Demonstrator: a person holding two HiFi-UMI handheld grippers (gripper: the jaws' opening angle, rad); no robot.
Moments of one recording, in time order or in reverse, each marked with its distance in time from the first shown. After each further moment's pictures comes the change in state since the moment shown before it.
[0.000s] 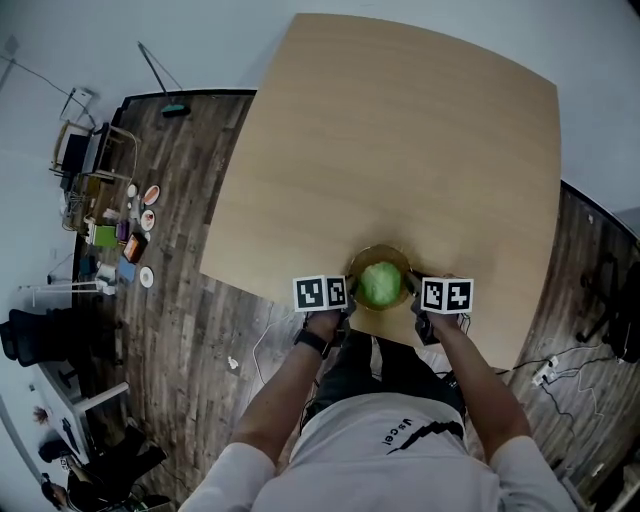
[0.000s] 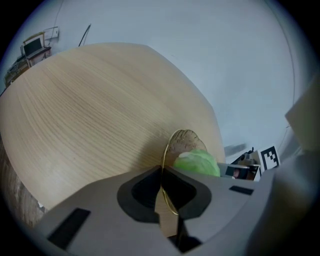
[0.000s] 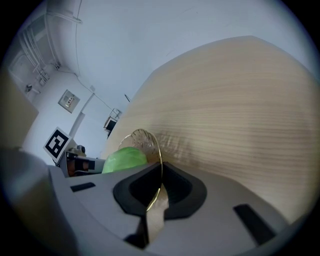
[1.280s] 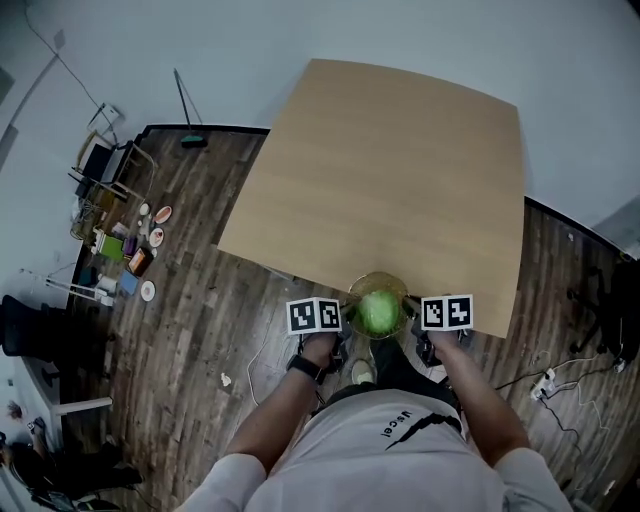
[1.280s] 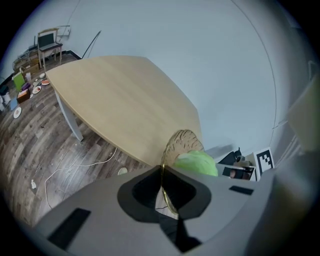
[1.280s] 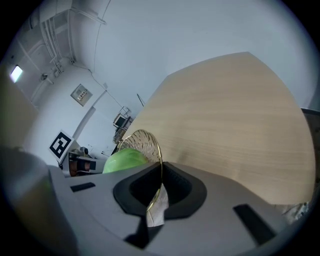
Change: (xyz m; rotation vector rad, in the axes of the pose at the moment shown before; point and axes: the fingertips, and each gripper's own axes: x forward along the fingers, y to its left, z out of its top) left arm -0.117 -0.043 -0.149 -0.018 -0.081 -0.090; right arm -0.121 0.074 -0.128 -0.081 -0.044 0.019
